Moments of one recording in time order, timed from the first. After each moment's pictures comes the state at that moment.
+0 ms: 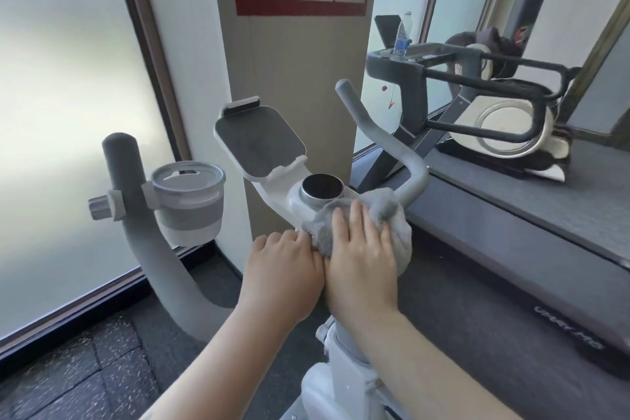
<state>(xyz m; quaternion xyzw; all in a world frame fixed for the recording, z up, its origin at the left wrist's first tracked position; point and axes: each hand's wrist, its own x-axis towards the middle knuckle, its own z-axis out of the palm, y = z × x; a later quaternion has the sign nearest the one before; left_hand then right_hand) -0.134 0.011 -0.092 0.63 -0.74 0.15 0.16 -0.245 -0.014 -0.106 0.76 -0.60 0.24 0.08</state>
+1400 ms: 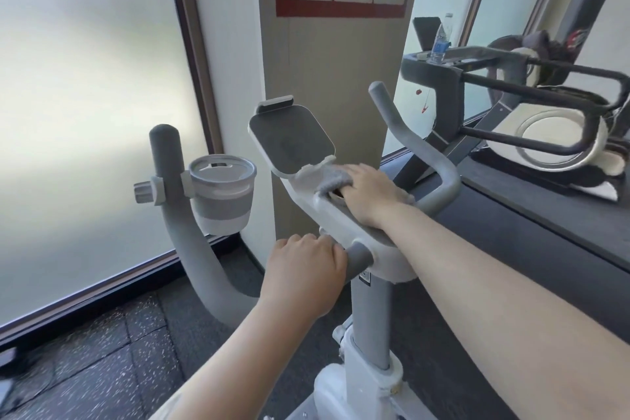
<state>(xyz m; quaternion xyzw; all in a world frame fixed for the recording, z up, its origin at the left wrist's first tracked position) -0.133 0.018 -0.085 0.65 -0.74 0.14 0.04 -0.235 -0.132 -0.057 0.85 -0.50 0.15 -0.10</state>
